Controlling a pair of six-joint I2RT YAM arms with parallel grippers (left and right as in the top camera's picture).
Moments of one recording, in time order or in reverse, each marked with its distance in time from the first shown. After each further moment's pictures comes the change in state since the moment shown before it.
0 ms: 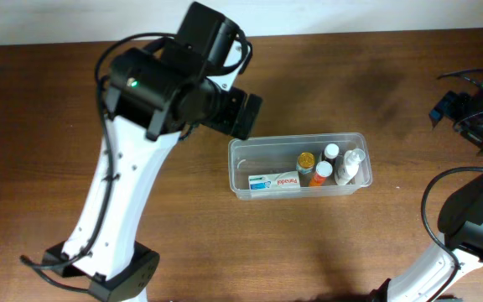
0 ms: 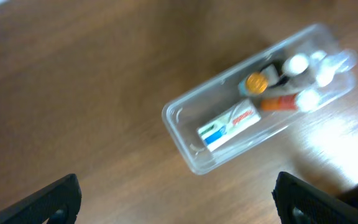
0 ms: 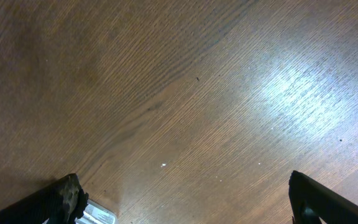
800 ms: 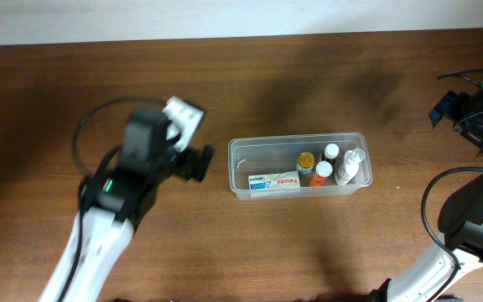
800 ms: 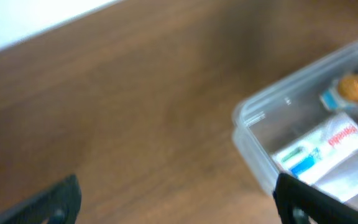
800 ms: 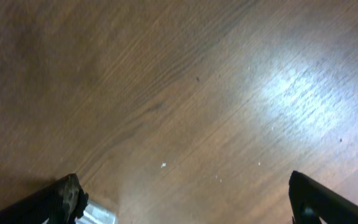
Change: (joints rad) left arm 0.253 -0.748 -1.543 1.158 0.065 0.232; right arm 0.000 0.000 0.000 0.000 0.000 0.000
